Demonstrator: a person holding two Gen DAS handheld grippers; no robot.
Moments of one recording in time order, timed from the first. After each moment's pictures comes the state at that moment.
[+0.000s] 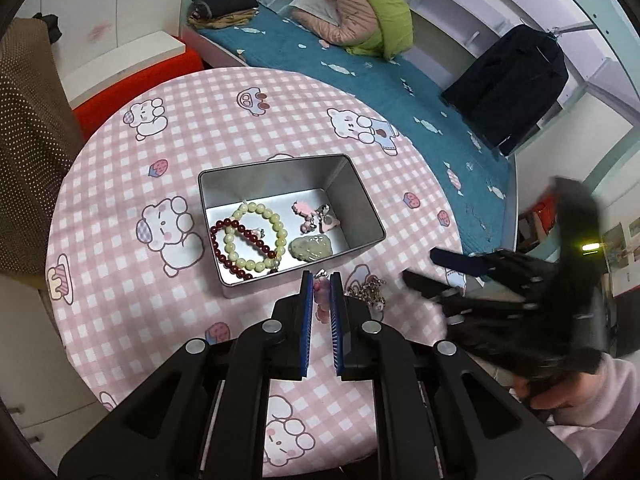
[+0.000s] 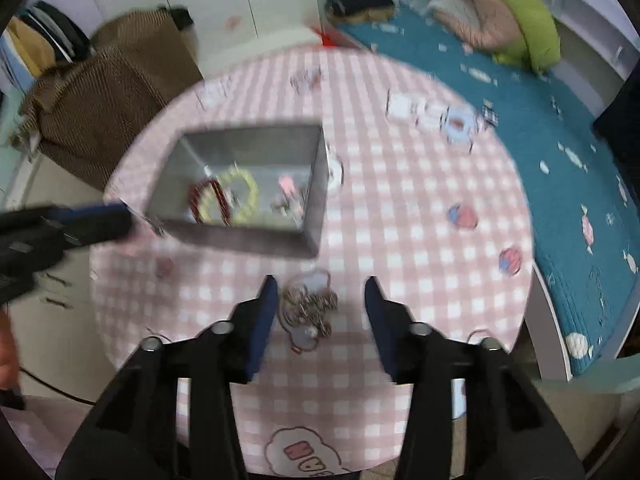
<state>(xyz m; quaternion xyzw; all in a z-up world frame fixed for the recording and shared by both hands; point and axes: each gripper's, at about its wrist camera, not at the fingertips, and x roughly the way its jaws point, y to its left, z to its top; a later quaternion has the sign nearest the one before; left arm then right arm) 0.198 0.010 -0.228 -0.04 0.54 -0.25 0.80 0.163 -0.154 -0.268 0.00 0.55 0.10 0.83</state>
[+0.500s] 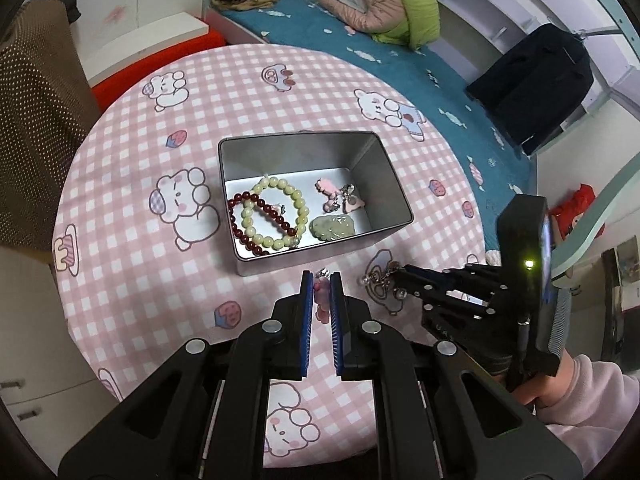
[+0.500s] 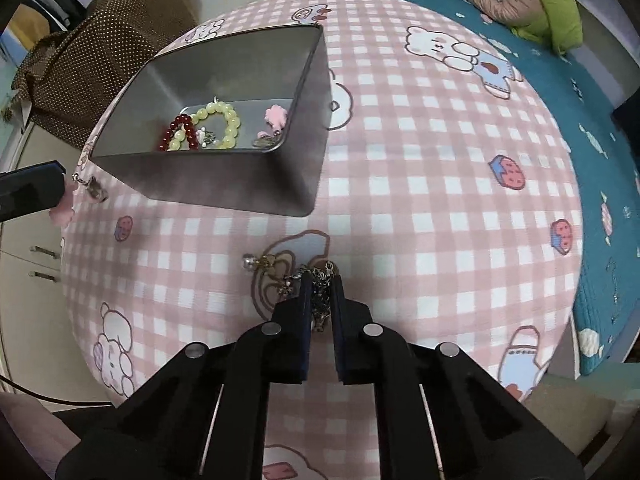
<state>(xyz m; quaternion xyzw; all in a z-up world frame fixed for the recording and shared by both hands) 0.196 0.011 -0.246 -0.04 0.57 -0.21 0.80 0.167 -0.157 -0.323 -0.01 0.59 0.11 0.80</state>
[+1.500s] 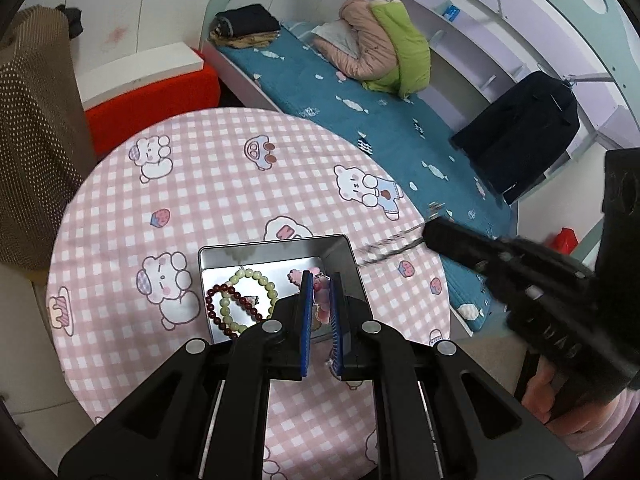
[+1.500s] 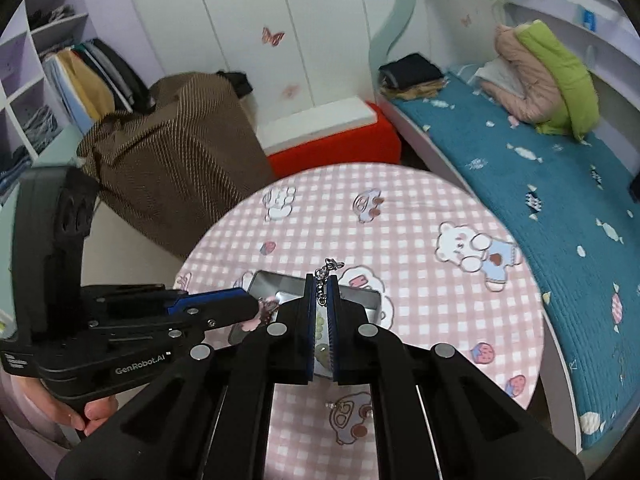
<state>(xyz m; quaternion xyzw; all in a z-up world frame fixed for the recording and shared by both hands) 0.247 0.002 -0.201 -0.10 0.51 -0.22 0.82 0.218 -0.143 -0.174 0.03 0.44 0.20 0.87</state>
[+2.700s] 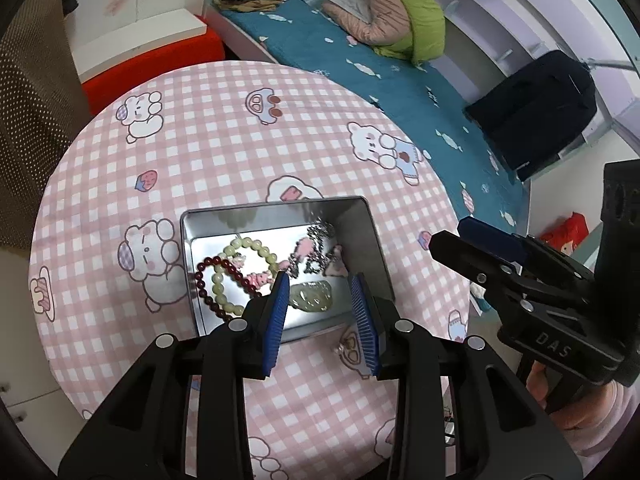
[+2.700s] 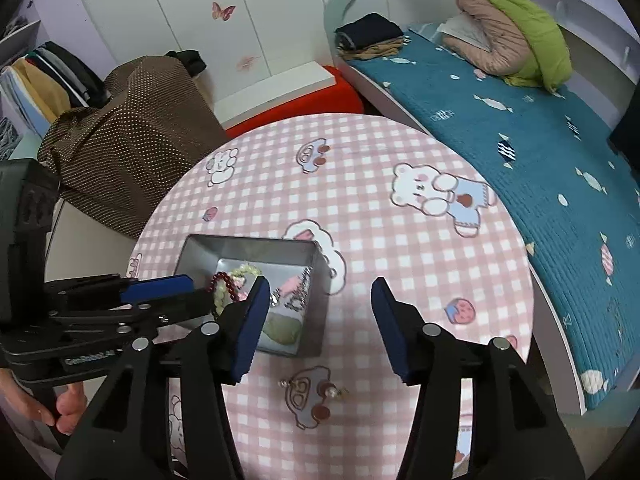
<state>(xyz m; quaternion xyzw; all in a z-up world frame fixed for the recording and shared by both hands) 0.251 -0.013 -0.239 -0.08 0.56 -0.21 0.79 0.217 -0.181 -0.222 0.05 0.49 0.13 0.86</state>
